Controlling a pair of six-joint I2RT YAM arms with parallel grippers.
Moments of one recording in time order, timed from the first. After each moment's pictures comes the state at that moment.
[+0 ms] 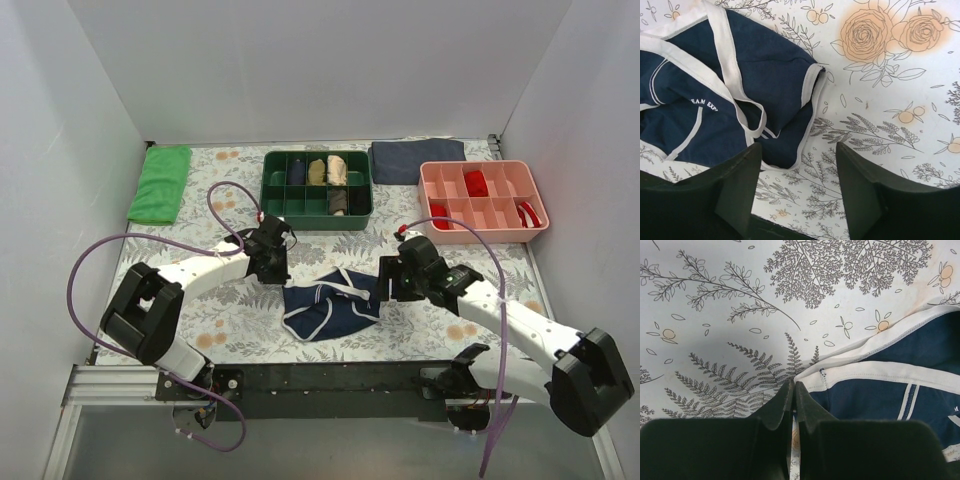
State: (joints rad) left arm -0.60 1.52 0.87 -0.47 -0.07 -0.60; right arm 0.67 1.03 0.60 -0.46 0.01 0.56
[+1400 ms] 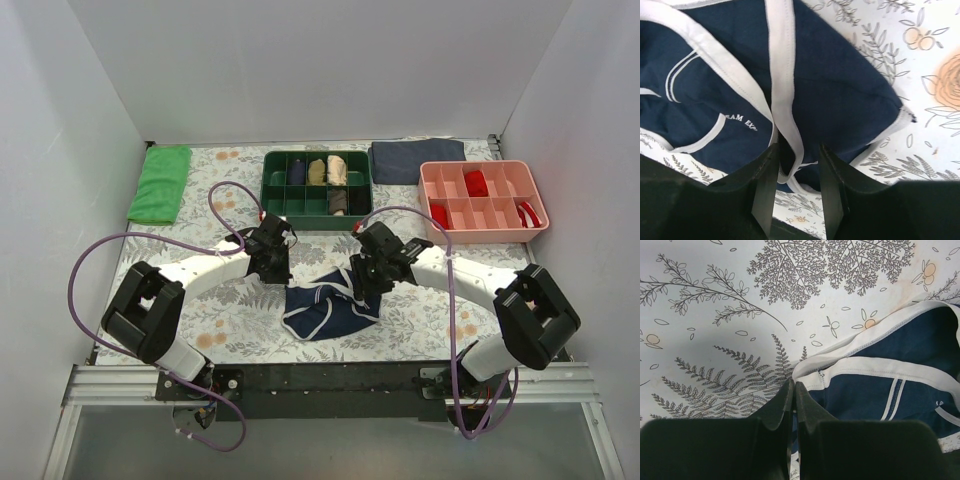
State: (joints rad) left arm -0.60 1.53 0.89 -0.46 -0.03 -0.60; right arm 0.76 1.47 0.87 -0.51 -0.10 0.46
